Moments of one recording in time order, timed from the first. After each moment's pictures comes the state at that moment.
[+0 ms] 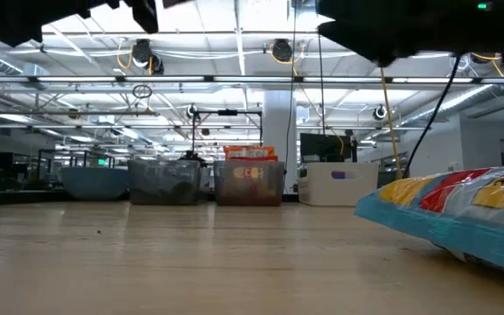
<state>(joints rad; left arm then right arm) -0.19 1.11 0.41 0.98 0.03 -0.02 0.49 1.69 0.47 1.47 0.68 -0.31</state>
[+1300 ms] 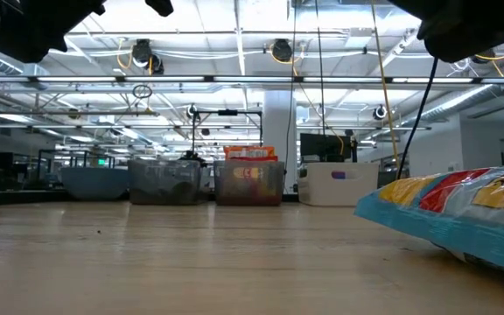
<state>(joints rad) -0.18 1.32 0.42 1.39 0.21 -0.02 0.36 1.83 0.82 1.55 0.21 -0.57</state>
